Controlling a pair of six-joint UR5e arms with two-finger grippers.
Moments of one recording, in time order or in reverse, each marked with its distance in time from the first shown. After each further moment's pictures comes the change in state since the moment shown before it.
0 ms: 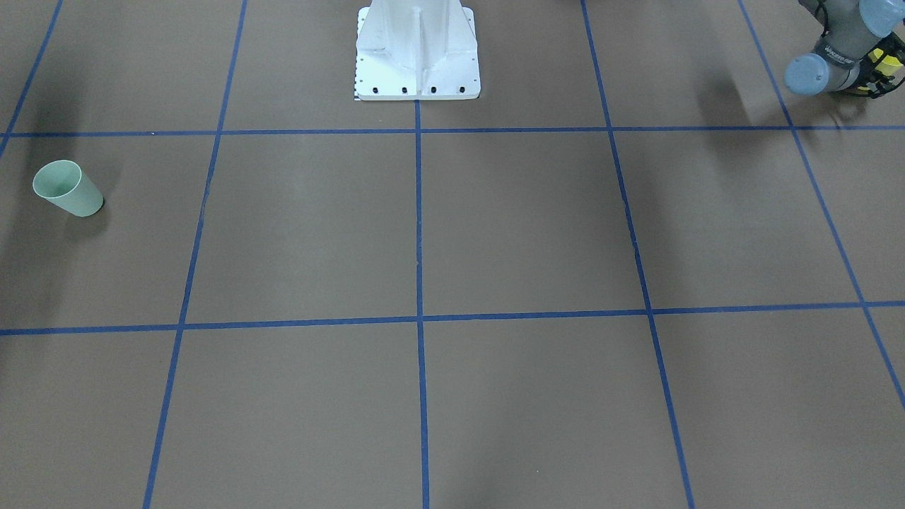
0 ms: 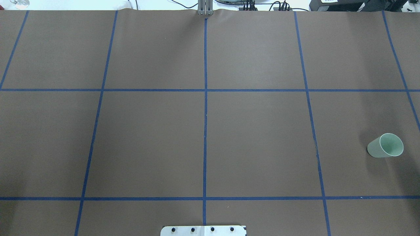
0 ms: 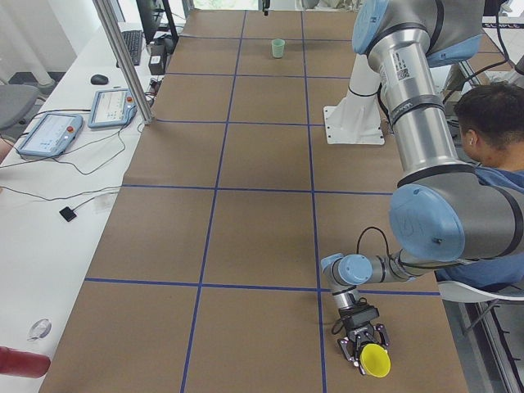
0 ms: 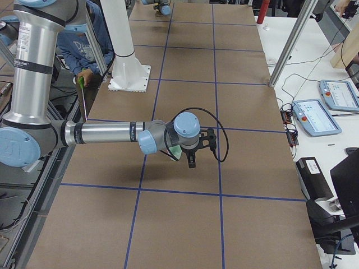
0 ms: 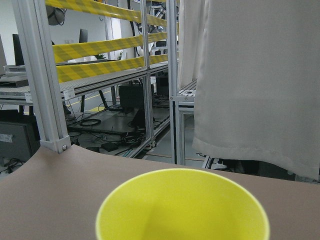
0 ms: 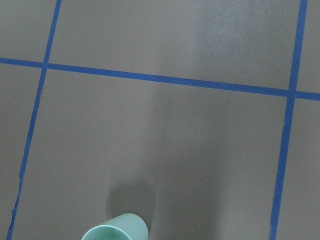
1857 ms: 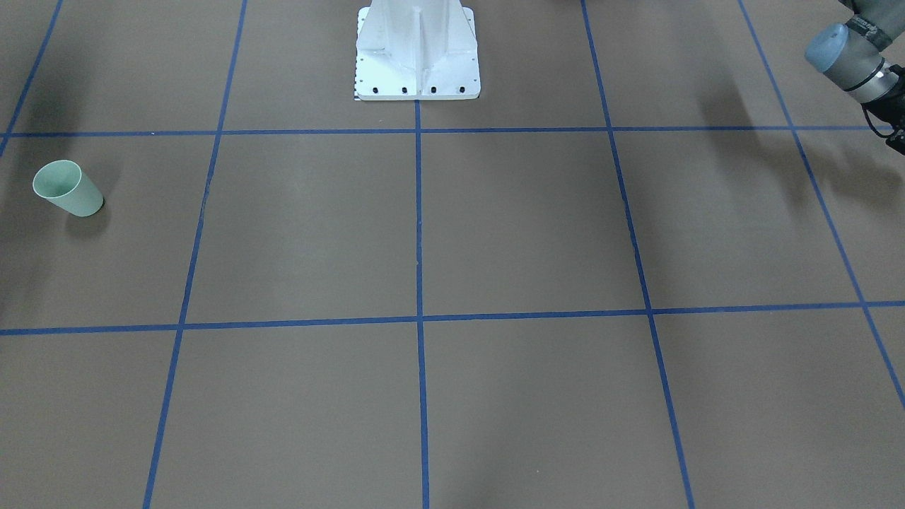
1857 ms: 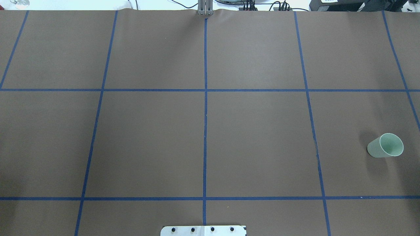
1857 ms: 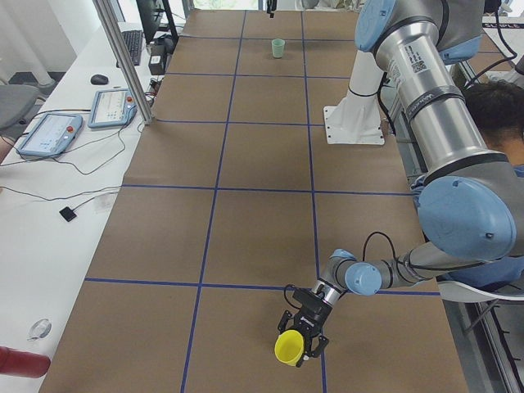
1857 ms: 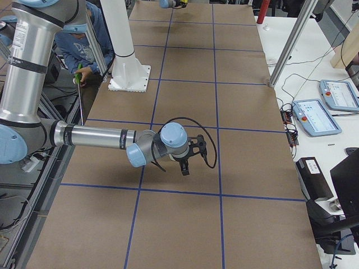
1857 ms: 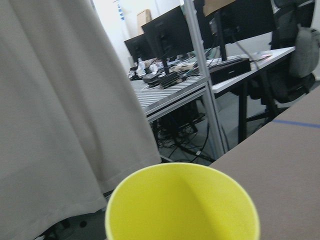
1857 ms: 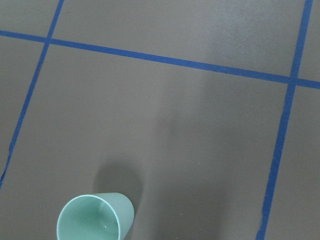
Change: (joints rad) left arm -0.159 0.056 -0.045 -0.347 0.988 0.772; right arm -0.014 -0.077 -0.063 0.216 -0.032 0.008
